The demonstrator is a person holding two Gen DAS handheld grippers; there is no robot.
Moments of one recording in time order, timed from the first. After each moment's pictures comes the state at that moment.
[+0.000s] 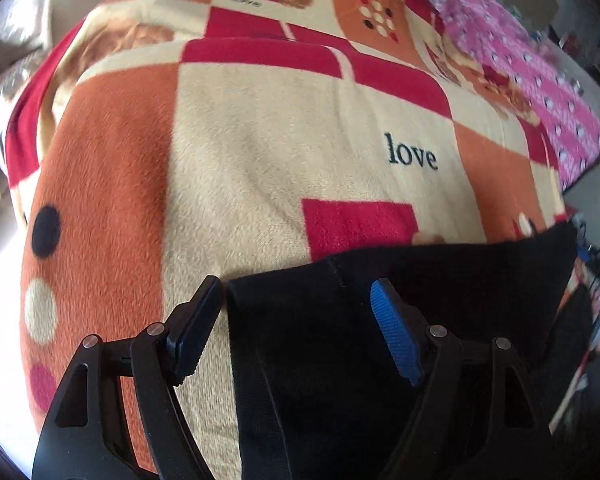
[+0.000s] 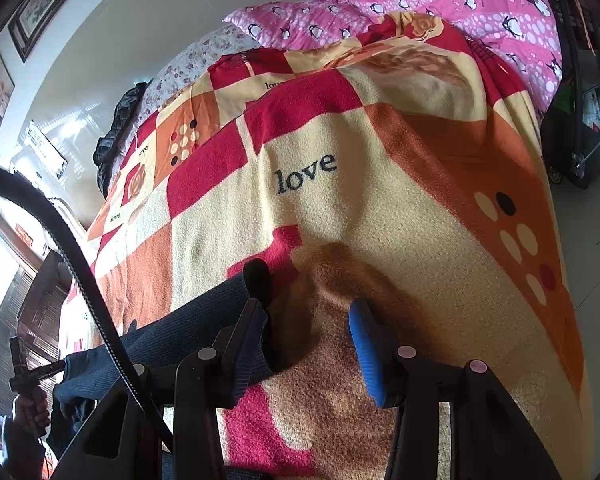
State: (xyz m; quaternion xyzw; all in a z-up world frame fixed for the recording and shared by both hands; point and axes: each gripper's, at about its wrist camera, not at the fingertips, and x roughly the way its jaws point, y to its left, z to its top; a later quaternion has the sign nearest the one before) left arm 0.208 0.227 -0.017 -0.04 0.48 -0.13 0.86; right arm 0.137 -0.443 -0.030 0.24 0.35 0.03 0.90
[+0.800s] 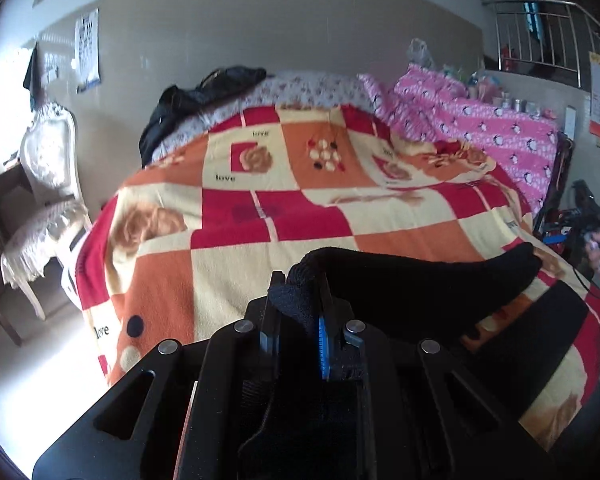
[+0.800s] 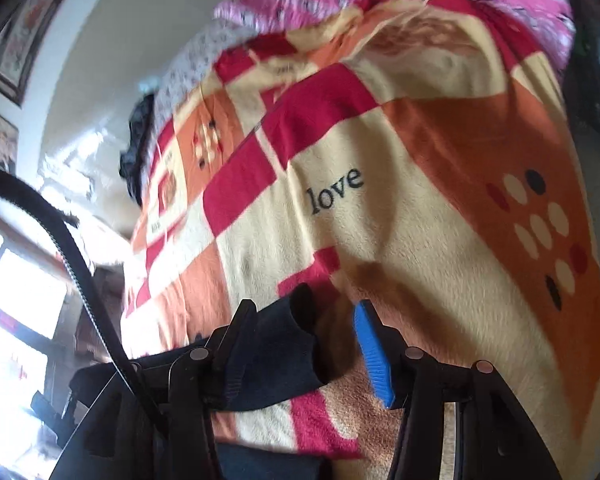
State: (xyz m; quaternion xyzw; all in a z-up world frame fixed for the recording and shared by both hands) left arm 0.063 0.184 0.105 0.04 0.22 -0.12 0.97; right arm 0.168 -0.472 0.015 0.31 0.44 0.10 0.84
